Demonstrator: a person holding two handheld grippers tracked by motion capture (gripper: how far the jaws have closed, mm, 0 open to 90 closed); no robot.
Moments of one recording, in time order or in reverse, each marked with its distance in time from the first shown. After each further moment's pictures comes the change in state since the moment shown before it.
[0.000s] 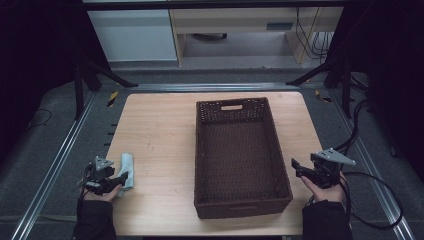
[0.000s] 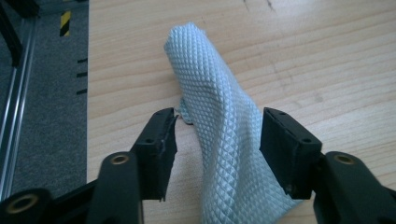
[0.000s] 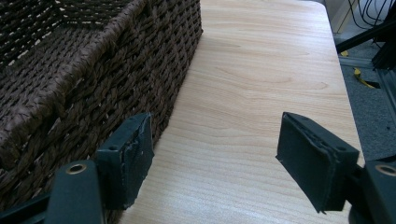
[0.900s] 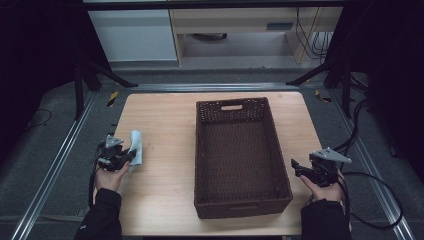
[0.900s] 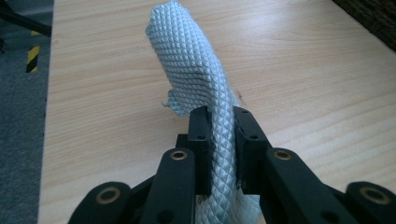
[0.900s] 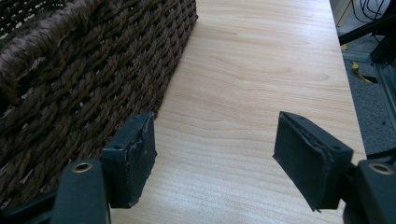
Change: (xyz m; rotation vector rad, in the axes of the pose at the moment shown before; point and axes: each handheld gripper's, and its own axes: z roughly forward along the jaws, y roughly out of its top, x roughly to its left) left arm -0.002 0.062 0.034 -0.107 -0.111 0.003; right arm -0.005 -0.005 0.013 0.035 -0.011 -0.019
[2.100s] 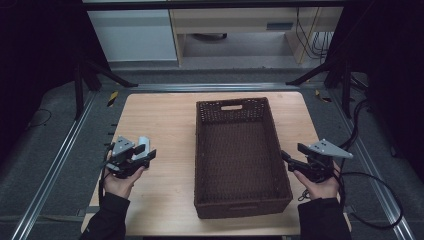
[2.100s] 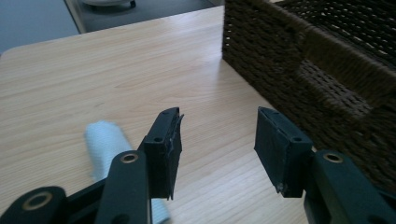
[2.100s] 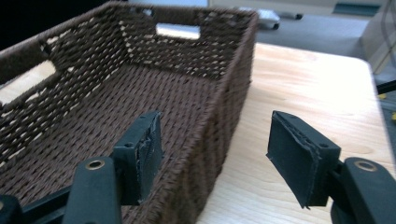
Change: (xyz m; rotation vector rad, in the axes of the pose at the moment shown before) left arm -0.074 0.020 -0.052 -0.176 -0.134 0.088; right arm 0.040 0.045 -0.033 -0.126 0.137 -0.056
